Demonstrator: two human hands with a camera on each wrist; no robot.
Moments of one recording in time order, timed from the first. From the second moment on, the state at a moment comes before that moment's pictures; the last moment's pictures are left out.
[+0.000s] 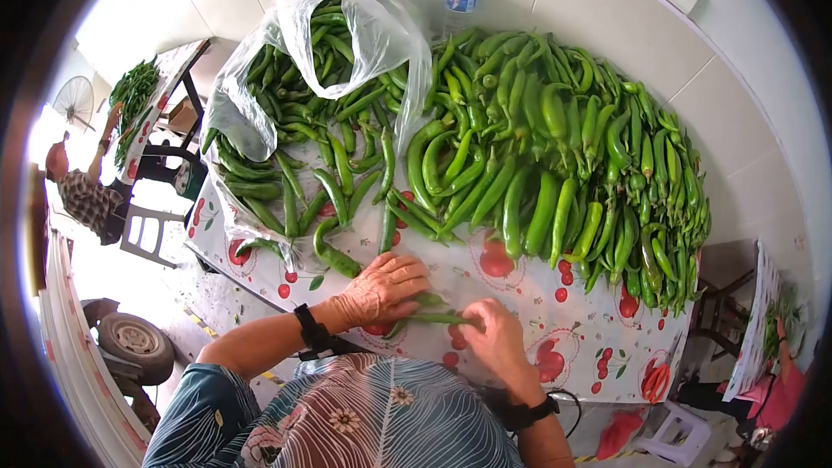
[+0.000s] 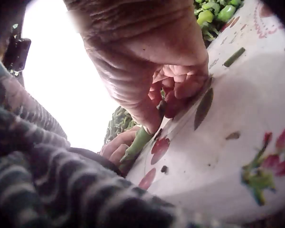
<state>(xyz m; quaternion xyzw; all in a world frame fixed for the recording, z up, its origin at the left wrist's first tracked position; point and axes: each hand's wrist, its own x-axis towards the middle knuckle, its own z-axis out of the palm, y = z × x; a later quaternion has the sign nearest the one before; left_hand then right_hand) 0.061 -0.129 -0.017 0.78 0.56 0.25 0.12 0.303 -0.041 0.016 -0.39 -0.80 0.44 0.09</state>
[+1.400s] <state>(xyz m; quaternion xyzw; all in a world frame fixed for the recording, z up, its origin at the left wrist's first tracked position) 0.062 -0.128 -0.020 0.77 0.56 0.27 0.11 0.340 -0.028 0.013 -0.48 -0.78 0.40 0.09</state>
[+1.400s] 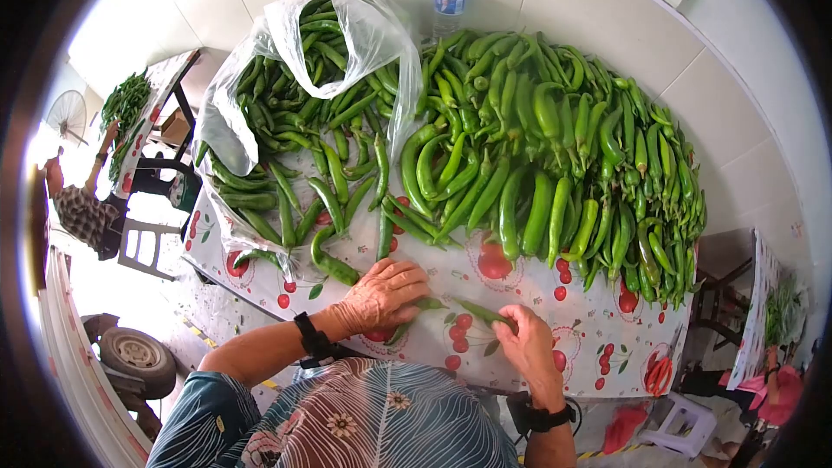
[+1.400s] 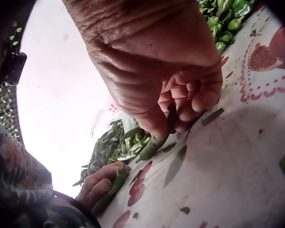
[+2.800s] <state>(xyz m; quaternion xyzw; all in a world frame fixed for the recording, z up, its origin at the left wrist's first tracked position) 0.061 -0.128 -0.018 0.78 0.56 0.25 0.13 0.338 -0.027 0.015 -0.47 -0.78 0.40 0.09</state>
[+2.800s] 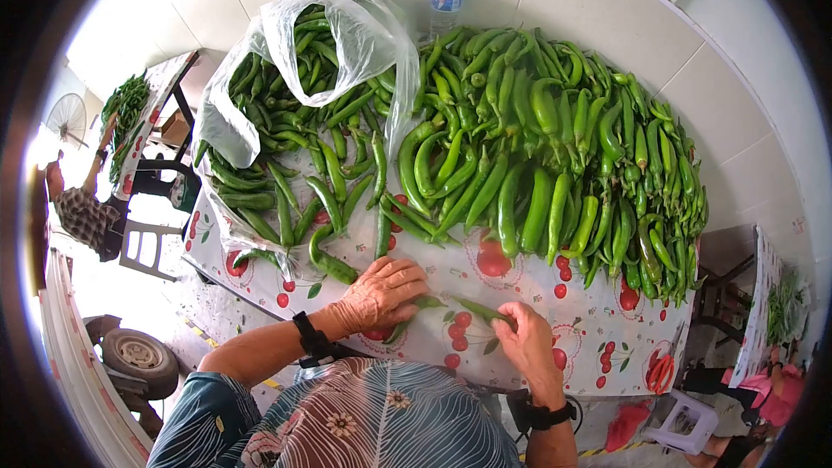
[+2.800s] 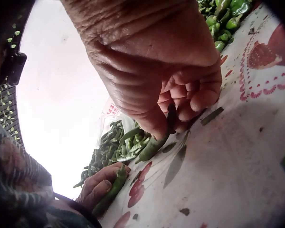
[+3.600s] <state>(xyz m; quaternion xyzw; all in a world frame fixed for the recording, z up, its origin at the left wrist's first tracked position) 0.064 -0.126 -0.013 0.77 0.57 0.25 0.13 0.345 -0.025 0.015 -0.48 -0.77 0.42 0.09</state>
